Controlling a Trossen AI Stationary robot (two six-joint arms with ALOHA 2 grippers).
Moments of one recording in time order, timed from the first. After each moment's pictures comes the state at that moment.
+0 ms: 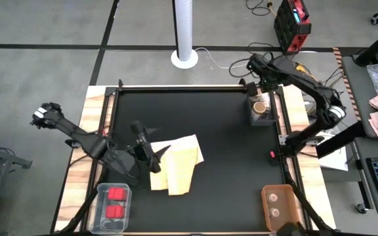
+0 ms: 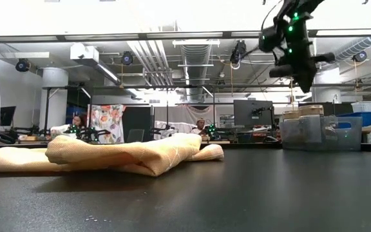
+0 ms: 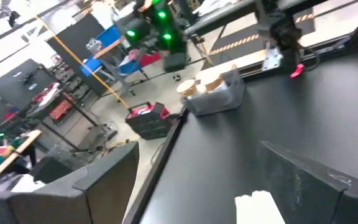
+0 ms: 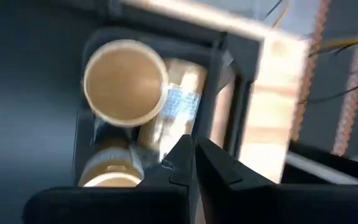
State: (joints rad) left arm -0.53 1.22 1.06 -0.28 -1.06 0.15; right arm -0.89 1.52 1.38 -1.34 0.38 0.46
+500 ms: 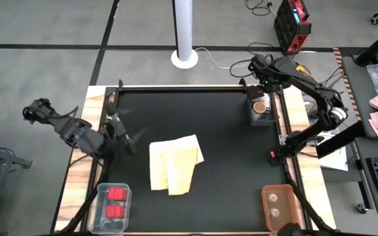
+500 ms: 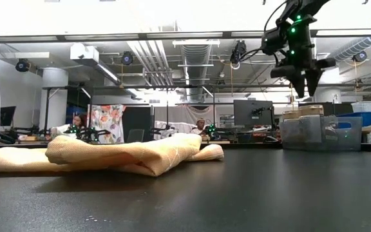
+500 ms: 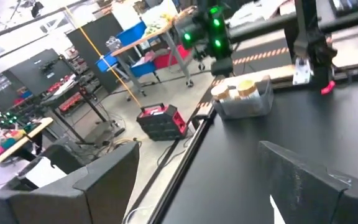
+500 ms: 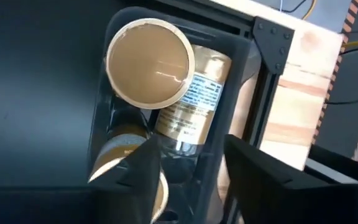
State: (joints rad) left arm -0.53 0.91 1.05 -0.49 -1.10 0.12; right arm -0.92 1.50 1.33 -1.30 0.27 0.39
